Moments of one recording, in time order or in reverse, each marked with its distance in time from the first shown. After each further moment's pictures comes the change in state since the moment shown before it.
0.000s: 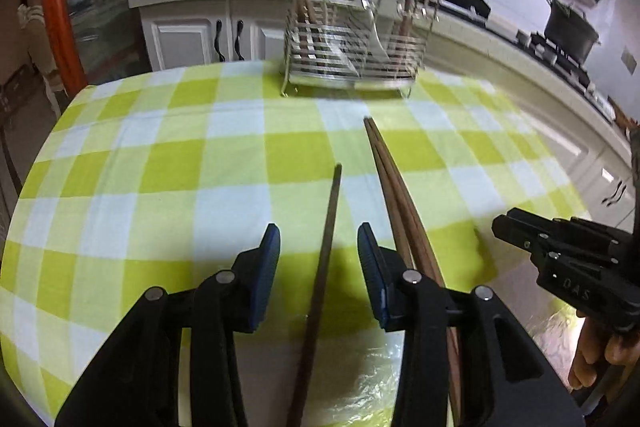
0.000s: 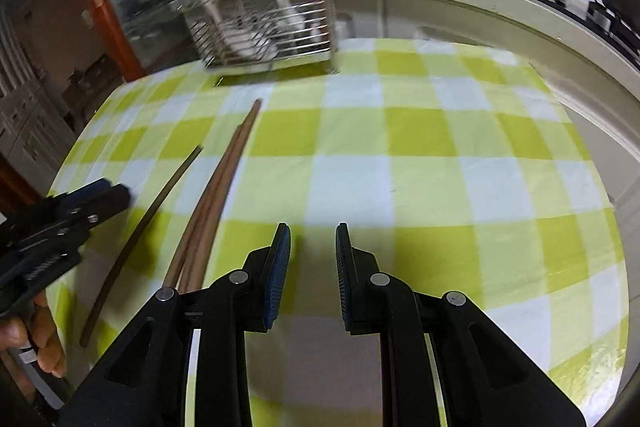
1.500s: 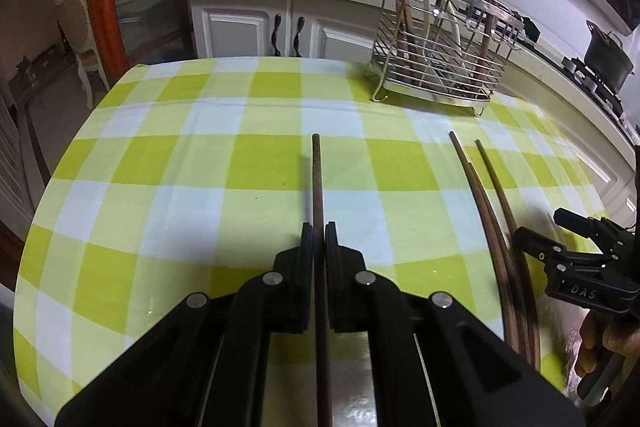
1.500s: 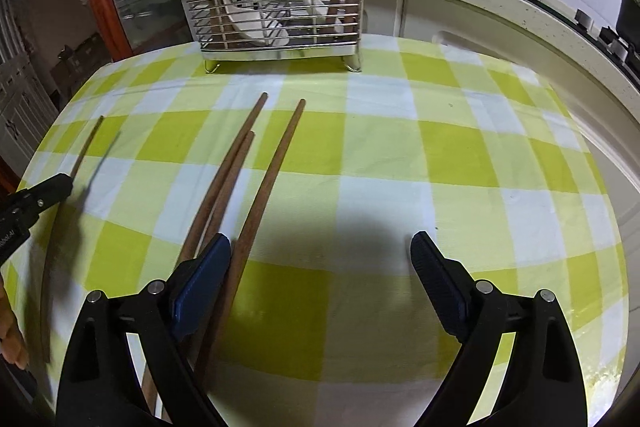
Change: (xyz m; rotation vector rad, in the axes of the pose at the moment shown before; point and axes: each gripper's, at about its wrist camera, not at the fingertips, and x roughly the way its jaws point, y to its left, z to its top) left arm -0.004 0.070 0.002 -0.105 -0.024 0.098; right arm 0.041 0.019 0.020 -0.056 0.014 -0.082
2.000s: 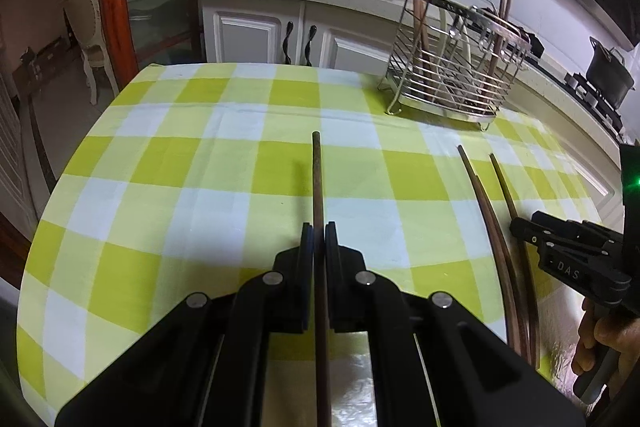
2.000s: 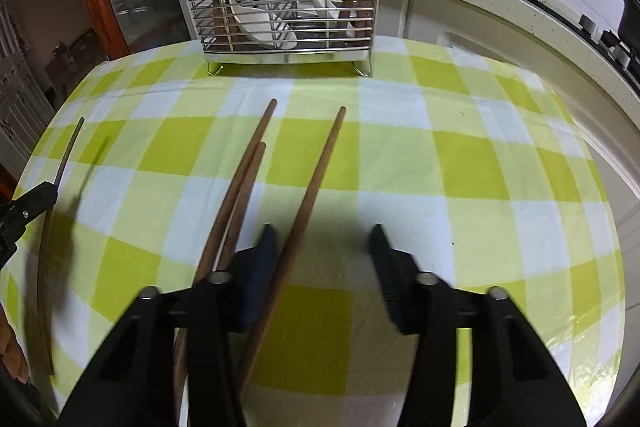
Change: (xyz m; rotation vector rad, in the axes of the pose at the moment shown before) left arm -0.011 0.019 0.002 -0.041 -0.029 -0.005; right arm 0.005 0.016 0.013 -0.007 0.014 -0.009
